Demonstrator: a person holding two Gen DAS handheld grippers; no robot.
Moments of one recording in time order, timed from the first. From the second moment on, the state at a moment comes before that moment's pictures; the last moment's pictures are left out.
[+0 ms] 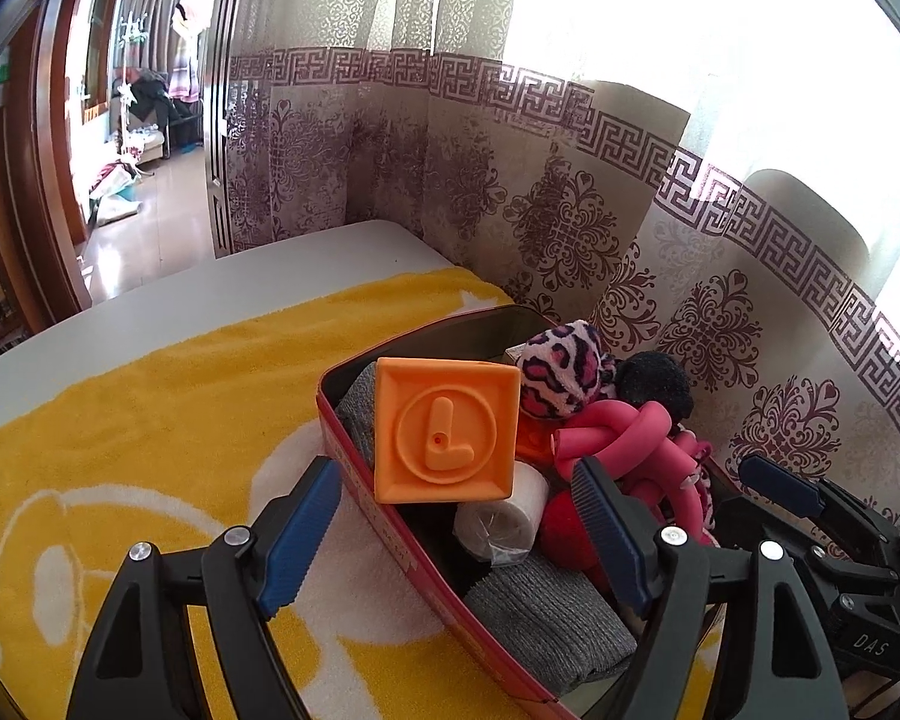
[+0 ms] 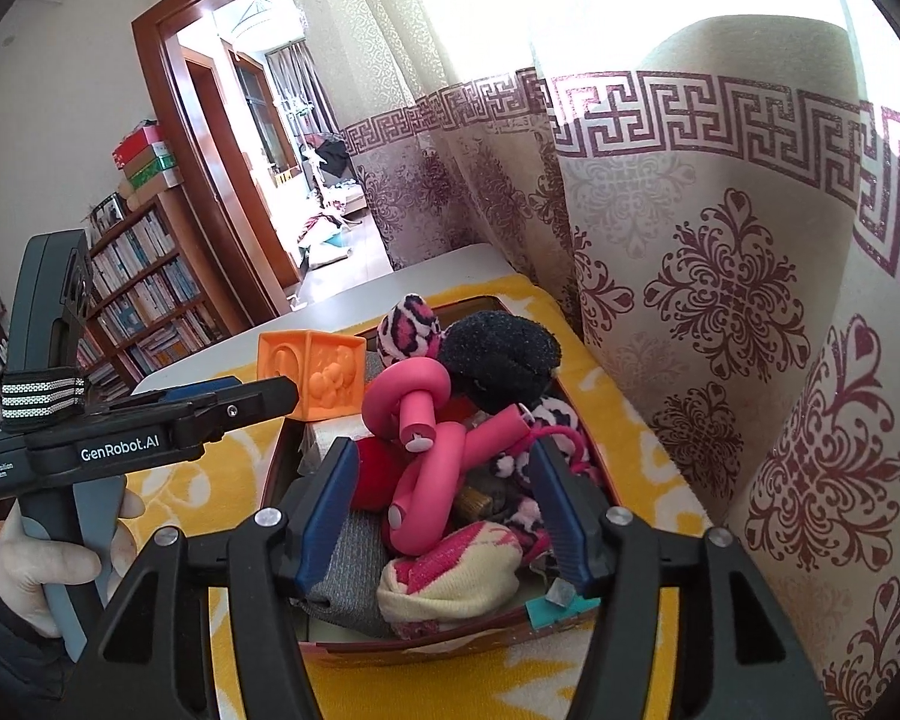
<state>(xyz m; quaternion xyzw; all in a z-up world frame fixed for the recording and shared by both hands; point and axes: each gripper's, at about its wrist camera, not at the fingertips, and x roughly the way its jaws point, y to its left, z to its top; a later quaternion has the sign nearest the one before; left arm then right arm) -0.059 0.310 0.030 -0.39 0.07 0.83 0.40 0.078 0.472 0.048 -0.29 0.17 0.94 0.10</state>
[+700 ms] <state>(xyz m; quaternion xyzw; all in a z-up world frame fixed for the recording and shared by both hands) 0.037 0.283 0.043 -0.33 0.11 0.89 0.29 0.123 0.462 0.043 -0.31 0.16 0.93 0.11</state>
